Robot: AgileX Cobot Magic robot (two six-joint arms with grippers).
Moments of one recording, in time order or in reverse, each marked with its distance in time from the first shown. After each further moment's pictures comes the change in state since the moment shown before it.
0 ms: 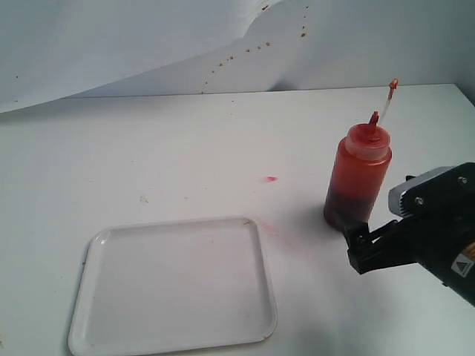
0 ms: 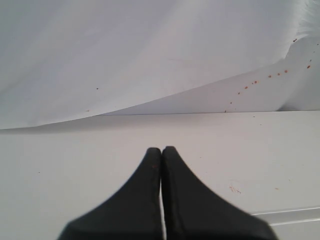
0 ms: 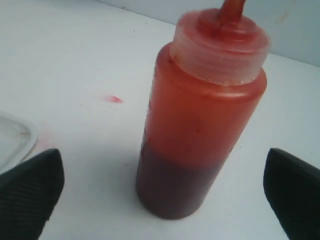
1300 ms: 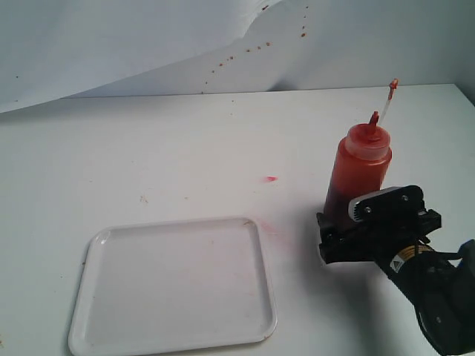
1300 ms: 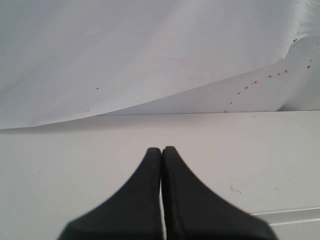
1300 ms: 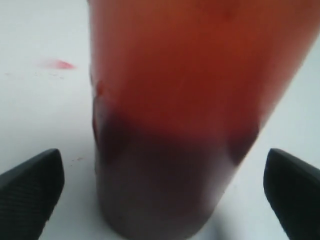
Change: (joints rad) left arm 0.000 0.000 0.000 0.000 0.000 0.000; right arm 0.000 0.590 -0.172 0.086 -0.409 0.073
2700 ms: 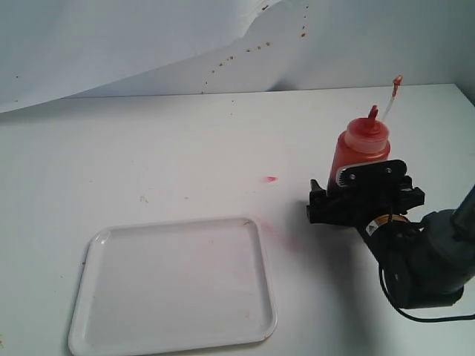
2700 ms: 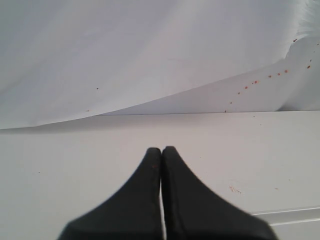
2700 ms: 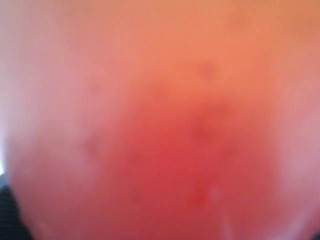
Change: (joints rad) left arm 0.000 0.000 0.000 0.000 0.000 0.000; right arm 0.000 0.078 -0.215 0.125 0.051 0.002
